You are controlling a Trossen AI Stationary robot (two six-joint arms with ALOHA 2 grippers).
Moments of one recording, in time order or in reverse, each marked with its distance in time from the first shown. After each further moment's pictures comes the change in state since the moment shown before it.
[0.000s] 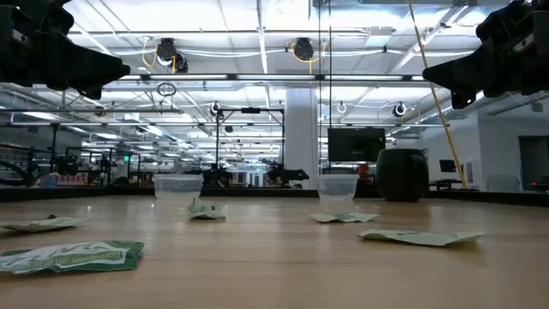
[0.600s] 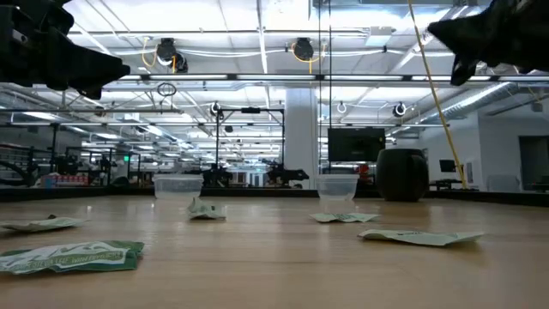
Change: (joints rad) left arm 0.000 0.000 0.000 0.000 0.000 0.000; right arm 0.002 0.000 0.000 0.302 -0.023 0.041
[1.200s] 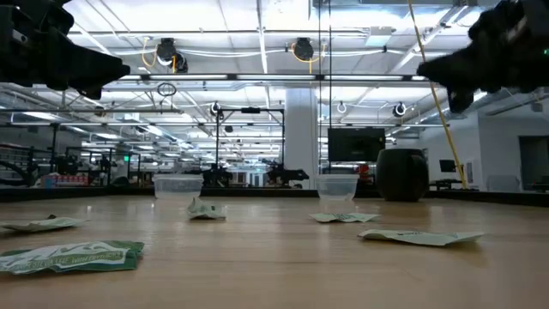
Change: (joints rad) left arm 0.000 0.000 0.000 0.000 0.000 0.000; right arm 0.058 0.201 0.008 -0.121 0.081 0.127
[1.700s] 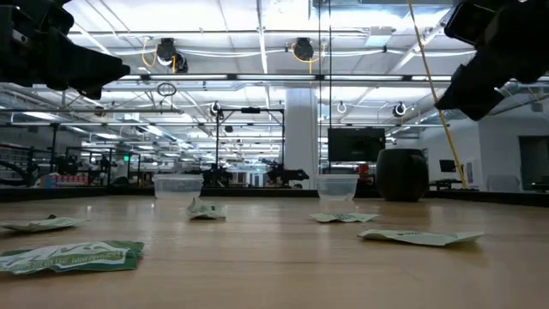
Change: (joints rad) left arm 0.000 0.000 0.000 0.000 0.000 0.000; right arm 0.300 0.635 0.376 -0.344 -0.008 0.420
